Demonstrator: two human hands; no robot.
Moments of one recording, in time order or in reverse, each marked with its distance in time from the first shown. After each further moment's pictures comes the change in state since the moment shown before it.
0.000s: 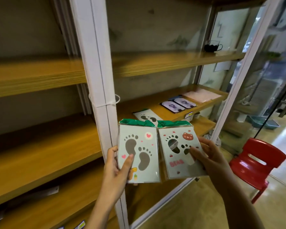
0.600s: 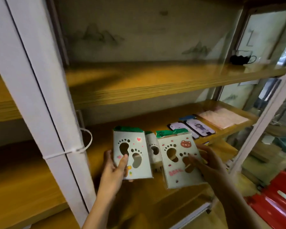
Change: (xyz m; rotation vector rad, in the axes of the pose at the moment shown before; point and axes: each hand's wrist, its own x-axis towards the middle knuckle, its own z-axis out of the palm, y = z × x) left_hand 0.175 -0.024 0.048 -0.025 0.204 -0.169; right_hand 0.188 0.021 -0.021 -0.113 -0.074 0.040
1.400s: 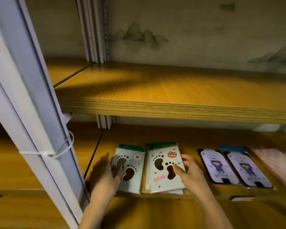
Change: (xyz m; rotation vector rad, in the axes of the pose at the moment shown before) left_hand 0.042 -0.011 0.021 0.827 0.600 -0.090; right_hand 0.147 0.019 0.058 -0.344 -0.436 0.127
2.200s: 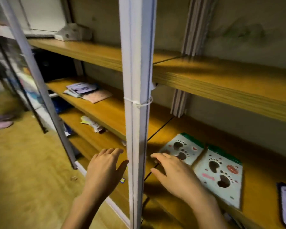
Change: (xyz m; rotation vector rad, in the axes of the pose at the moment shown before) left_hand -0.147 -0.033 -0.069 0.448 0.435 -0.062; right_hand -0.089 -0.063 0.058 -0.748 -0.688 -0.928
